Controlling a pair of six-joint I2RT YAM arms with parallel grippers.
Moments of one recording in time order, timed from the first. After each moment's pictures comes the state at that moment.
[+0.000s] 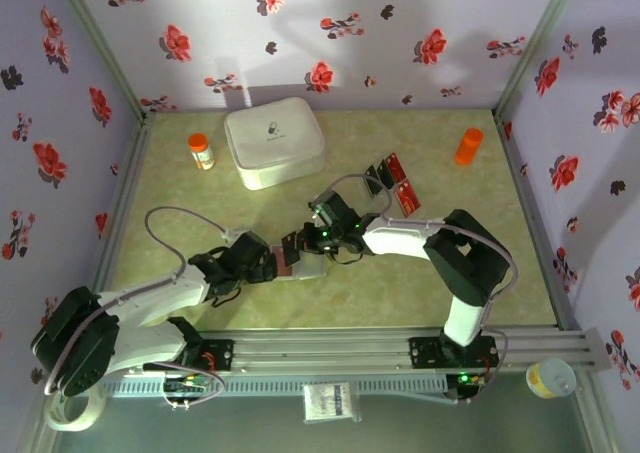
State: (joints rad) left arm -0.80 1.14 0.48 -0.44 -0.32 -0.79; right arm 0.86 1.78 0.97 -0.03 -0.34 0.87
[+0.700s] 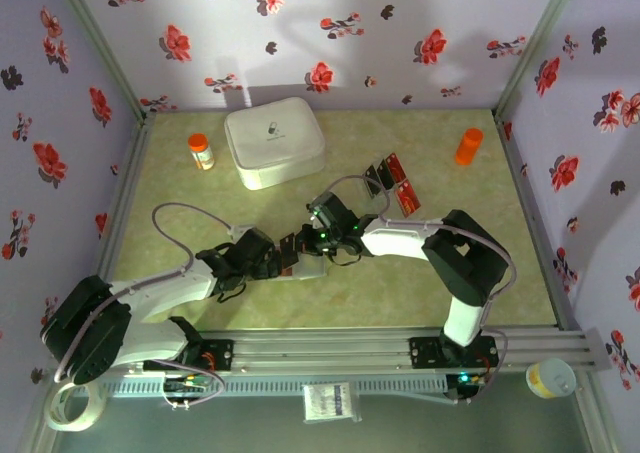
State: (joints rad) left arm -0.80 1.22 0.50 -0.38 -0.31 -0.78; right arm 0.87 1.78 0.97 -0.02 -0.34 0.88
